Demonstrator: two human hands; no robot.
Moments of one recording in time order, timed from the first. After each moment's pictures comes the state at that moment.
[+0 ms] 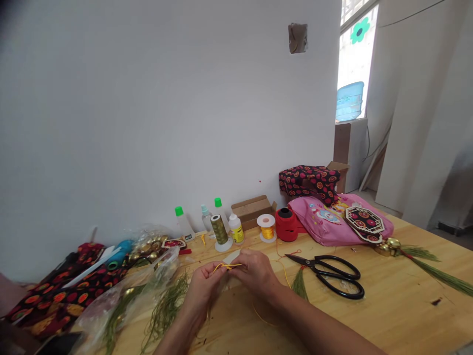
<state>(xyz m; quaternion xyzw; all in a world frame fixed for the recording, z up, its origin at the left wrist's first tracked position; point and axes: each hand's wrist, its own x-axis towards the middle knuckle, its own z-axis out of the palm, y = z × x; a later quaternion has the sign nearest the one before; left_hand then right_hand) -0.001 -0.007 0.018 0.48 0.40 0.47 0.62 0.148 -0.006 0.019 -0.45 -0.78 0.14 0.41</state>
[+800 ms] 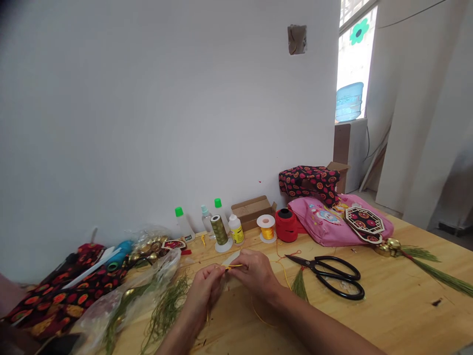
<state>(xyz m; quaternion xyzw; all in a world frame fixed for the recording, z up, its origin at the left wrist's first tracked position) 0.004 -0.006 0.020 0.45 0.44 0.47 0.61 0.146 -0.007 0.021 -0.44 -0.77 0.17 0.43</state>
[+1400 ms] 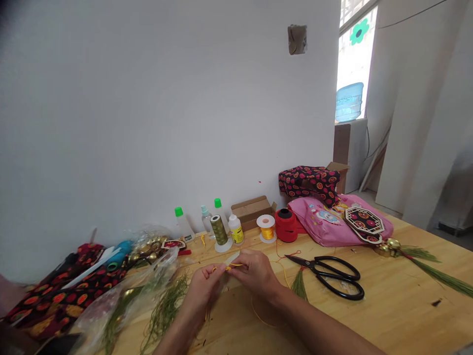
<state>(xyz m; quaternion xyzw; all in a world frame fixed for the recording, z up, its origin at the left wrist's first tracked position) 0.002 -0.008 0.023 0.50 0.44 0.45 0.60 0.148 -0.006 0.021 -0.43 -0.77 0.16 0.44</state>
